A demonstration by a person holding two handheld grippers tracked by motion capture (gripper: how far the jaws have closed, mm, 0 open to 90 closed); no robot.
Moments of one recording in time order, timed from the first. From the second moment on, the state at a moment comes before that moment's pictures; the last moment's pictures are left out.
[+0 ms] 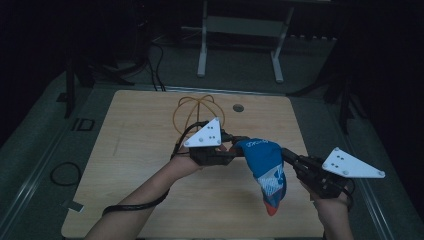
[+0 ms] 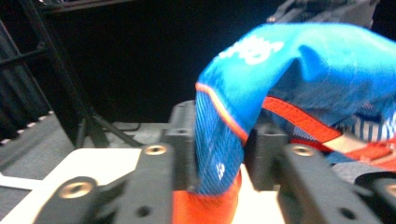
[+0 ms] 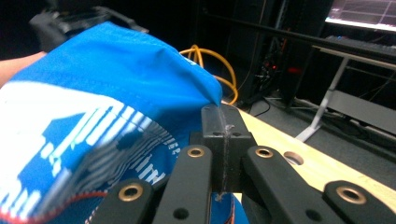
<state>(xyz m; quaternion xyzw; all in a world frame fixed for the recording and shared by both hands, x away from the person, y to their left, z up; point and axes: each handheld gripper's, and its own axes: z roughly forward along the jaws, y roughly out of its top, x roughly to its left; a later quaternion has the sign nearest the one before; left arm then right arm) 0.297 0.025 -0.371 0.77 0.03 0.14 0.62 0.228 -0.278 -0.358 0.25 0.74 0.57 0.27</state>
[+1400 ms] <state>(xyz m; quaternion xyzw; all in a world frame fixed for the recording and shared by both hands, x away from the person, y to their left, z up) 0.267 0.152 -0.459 0.74 0.25 0.29 0.55 0.301 -0.212 -0.283 0.24 0.72 0.57 0.32</state>
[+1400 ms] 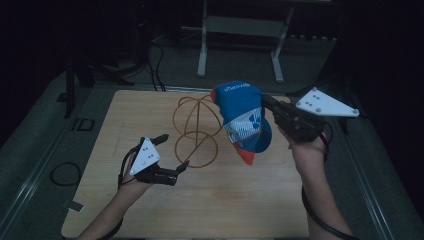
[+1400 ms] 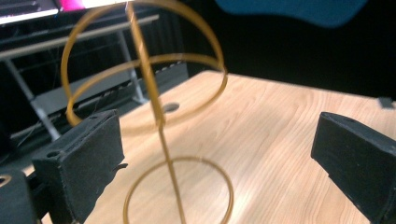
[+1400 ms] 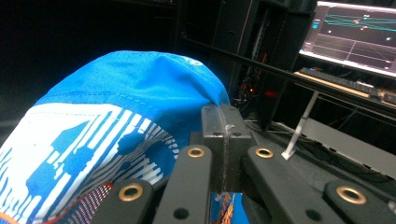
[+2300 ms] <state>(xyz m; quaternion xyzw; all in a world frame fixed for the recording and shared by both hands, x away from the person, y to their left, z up) 0.238 0.193 -0.539 0.69 0.34 0.32 0.55 0.373 -0.075 -0.285 0.21 0.77 0.54 0.26</state>
